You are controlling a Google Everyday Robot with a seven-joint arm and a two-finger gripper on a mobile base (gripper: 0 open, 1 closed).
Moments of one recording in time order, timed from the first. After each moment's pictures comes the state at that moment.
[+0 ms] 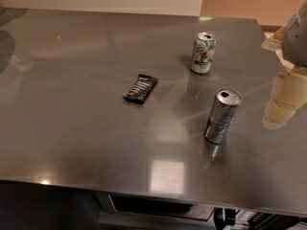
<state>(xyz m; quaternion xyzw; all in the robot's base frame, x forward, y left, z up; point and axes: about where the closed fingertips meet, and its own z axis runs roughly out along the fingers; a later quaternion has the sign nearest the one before) 0.438 -0.217 0.976 -0.60 0.78 -0.03 0.16</state>
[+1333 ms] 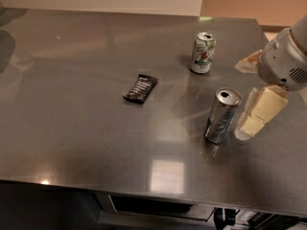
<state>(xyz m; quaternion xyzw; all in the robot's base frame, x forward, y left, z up) 0.444 -0.178 0.931 -0.60 0.77 0.09 0.21</state>
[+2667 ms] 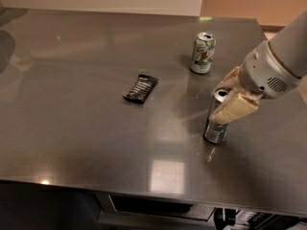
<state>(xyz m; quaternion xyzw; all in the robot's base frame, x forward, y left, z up) 0.450 -0.148 0.910 -0.60 0.76 0.14 0.22</state>
